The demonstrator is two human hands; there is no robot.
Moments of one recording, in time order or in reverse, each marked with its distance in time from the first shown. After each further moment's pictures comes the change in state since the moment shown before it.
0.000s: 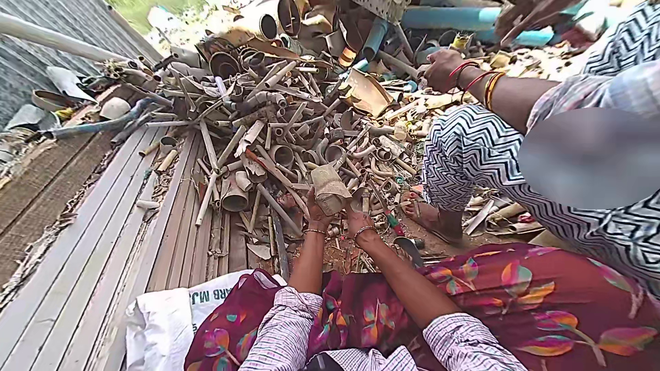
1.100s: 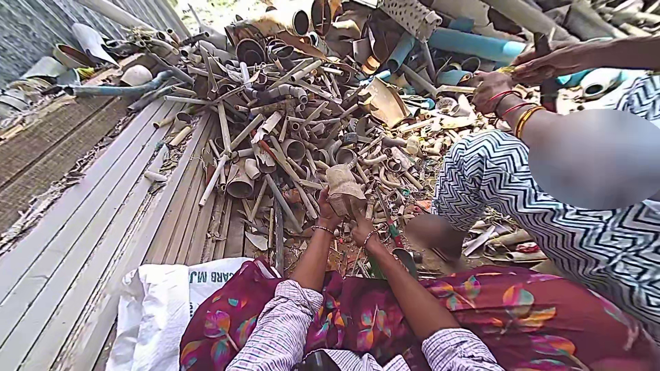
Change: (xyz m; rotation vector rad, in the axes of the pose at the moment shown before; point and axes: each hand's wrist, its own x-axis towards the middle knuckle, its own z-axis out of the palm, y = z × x) left_hand 0.000 -0.003 0.000 -0.041 -0.086 0.035; right_hand 0.004 0.003 0.009 0.328 -0.026 -0.102
